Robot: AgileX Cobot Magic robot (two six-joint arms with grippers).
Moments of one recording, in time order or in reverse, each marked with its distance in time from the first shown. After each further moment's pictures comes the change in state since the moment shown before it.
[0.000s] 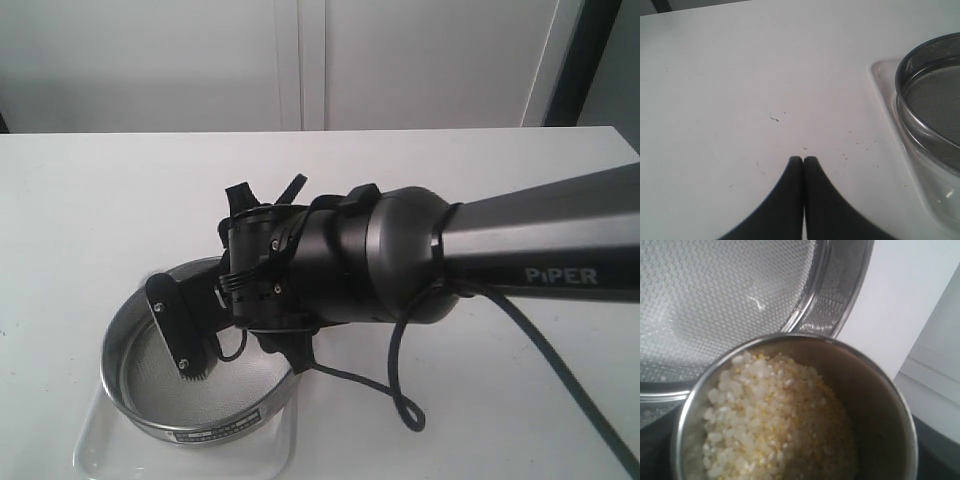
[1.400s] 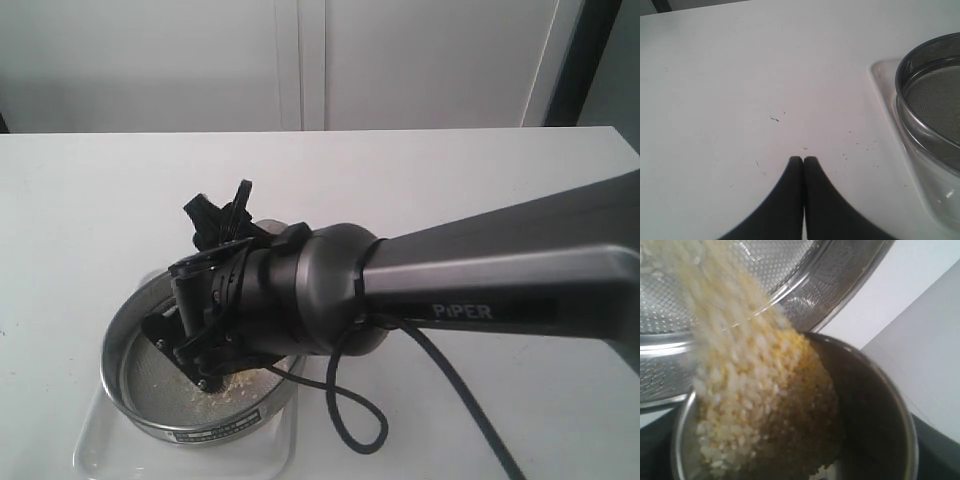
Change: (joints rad) left arm 0.000 0.000 0.000 0.000 0.000 0.000; right arm 0.062 0.099 -0.071 -0.226 0.173 -0.124
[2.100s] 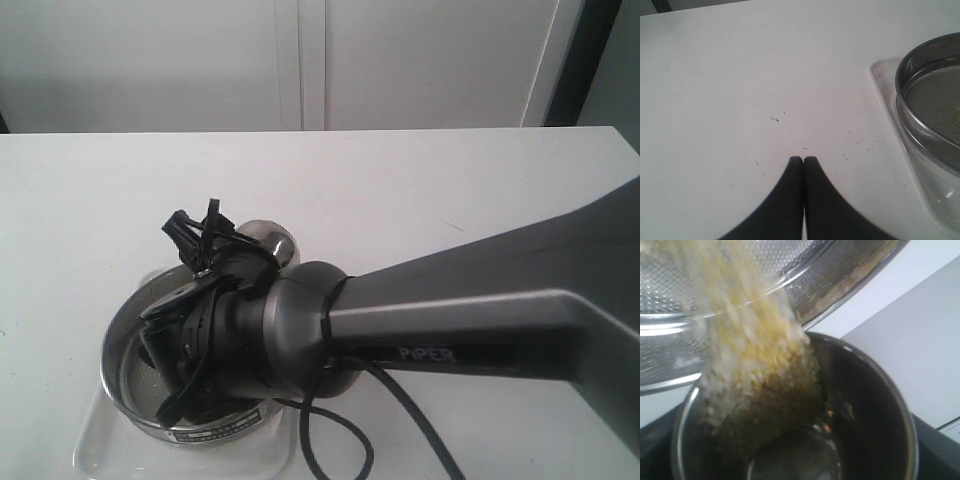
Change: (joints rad) left arm 0.000 0.000 0.000 0.000 0.000 0.000; right arm 0.058 0.038 0.000 -0.127 0.095 -0.004
